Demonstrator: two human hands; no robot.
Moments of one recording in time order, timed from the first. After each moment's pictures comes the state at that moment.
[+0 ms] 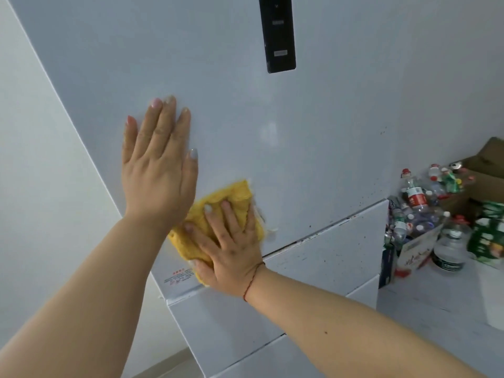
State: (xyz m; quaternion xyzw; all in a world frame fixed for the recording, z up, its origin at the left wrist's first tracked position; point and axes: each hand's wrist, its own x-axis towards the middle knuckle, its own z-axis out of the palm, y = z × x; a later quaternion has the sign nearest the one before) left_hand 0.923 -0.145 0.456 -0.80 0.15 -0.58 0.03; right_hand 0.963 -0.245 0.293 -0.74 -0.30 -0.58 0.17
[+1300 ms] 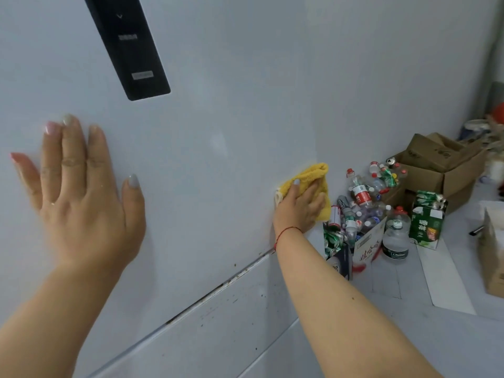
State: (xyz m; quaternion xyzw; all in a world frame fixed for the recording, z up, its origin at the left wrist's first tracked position) left_hand 0.984 -0.229 0.446 -0.81 0.14 -0.57 -0.05; right_hand 1.086 -0.479 0.331 -0.66 0.29 -0.30 0.62
